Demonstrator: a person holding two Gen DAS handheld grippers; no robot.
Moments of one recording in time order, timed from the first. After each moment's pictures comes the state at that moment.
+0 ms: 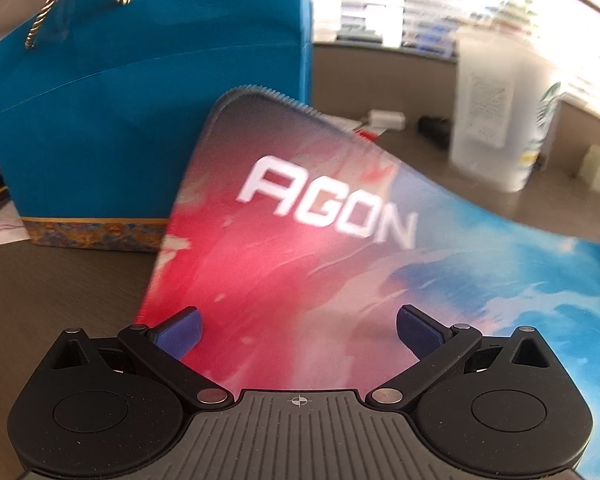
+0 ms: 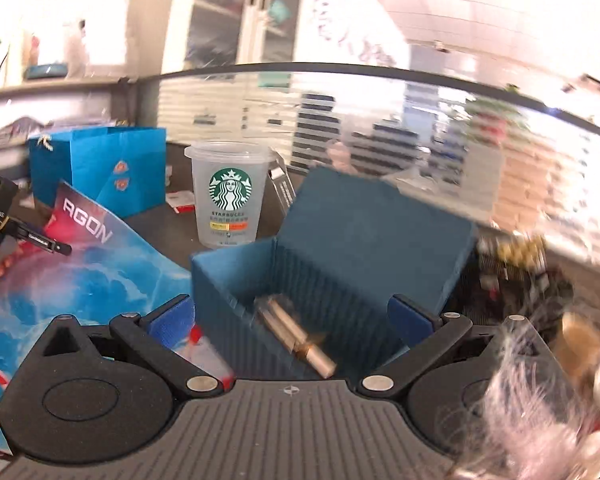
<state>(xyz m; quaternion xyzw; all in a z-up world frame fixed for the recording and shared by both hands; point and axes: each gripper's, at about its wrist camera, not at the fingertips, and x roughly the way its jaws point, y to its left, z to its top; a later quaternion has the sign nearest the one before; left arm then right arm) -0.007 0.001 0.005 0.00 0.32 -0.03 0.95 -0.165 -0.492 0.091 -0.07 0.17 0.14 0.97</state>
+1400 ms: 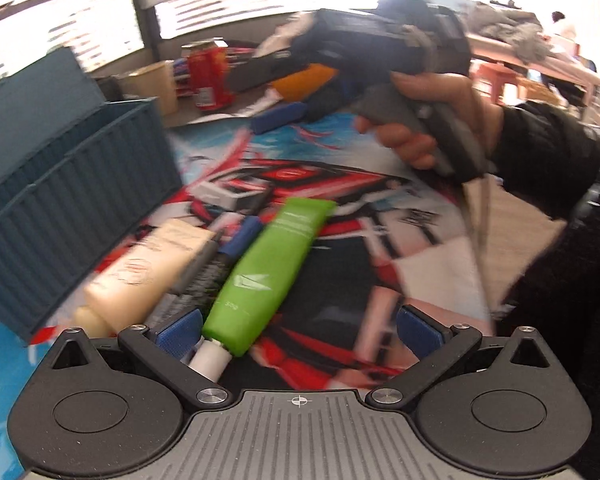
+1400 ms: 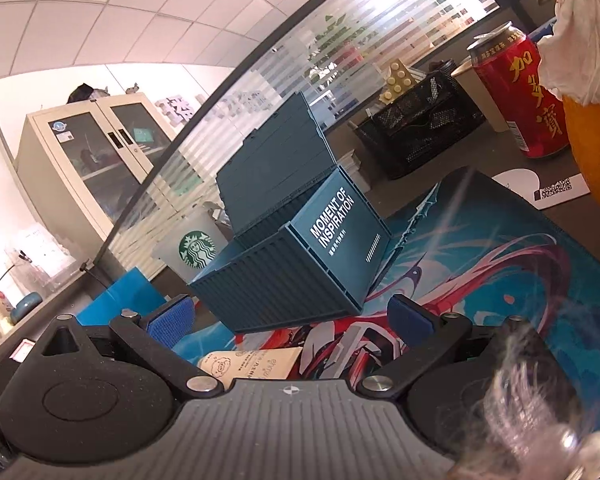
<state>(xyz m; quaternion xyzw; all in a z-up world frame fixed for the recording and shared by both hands) -0.164 -0.257 0.007 0.32 0.23 -0.67 0.63 -0.255 -0.547 -0.013 0.34 0.12 0.07 0.93</state>
